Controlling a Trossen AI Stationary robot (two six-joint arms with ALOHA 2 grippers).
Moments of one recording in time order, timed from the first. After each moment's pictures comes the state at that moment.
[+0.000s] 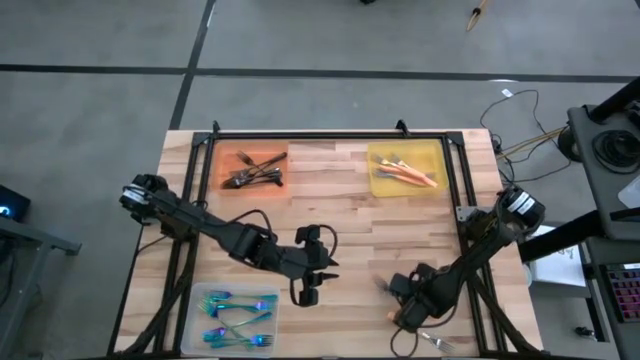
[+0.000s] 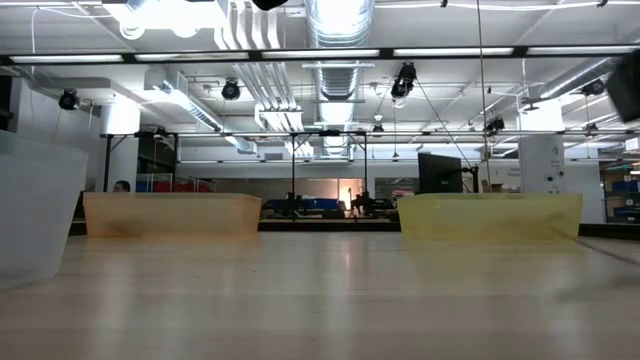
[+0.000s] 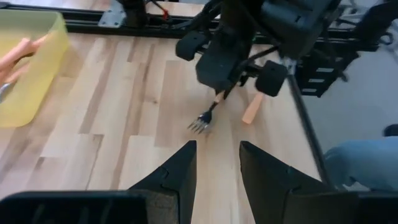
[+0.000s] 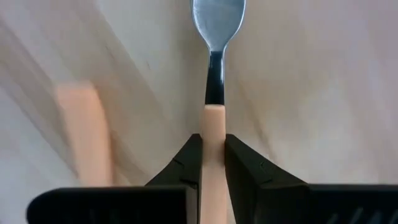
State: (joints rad) left arm -0.41 1.68 1.37 -0.28 -0.28 -0.31; right arm 0.78 1.75 1.03 -0.75 0.00 1.30
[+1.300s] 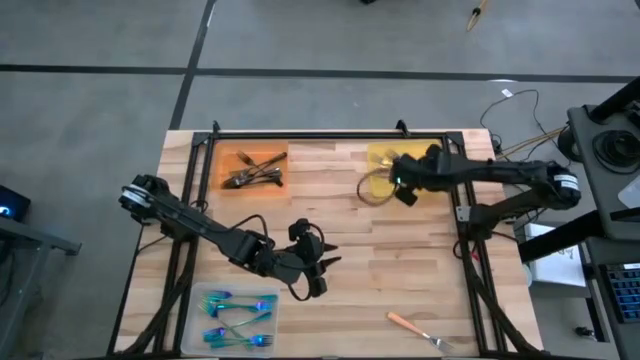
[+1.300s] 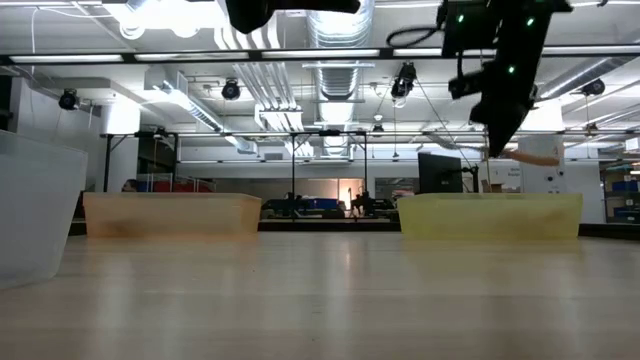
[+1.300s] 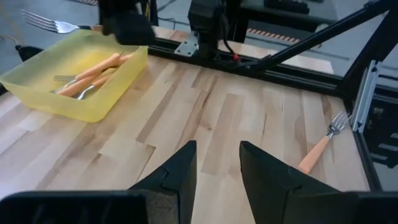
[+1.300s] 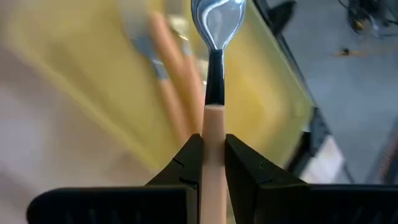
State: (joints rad) left arm -0.44 1.68 1.24 -0.07 -0.62 -0.43; right arm -0.24 1.27 0.96 -1.08 0.54 0.34
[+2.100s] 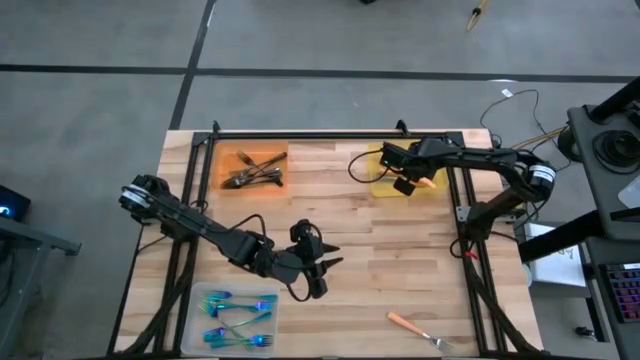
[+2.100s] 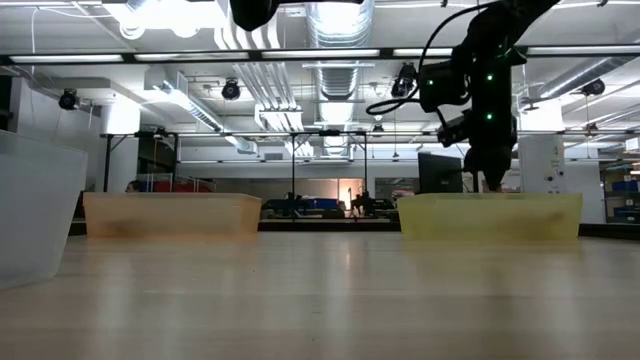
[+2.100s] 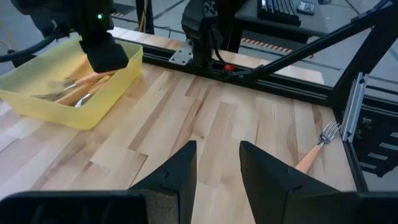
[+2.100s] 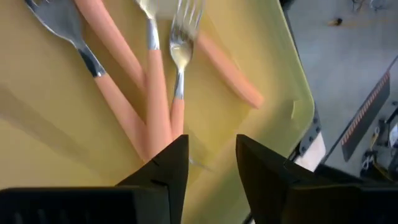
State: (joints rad) left arm -0.44 1.68 1.23 0.00 -0.62 -0.42; right arm -0.49 1.49 0.96 -0.97 0.54 0.09
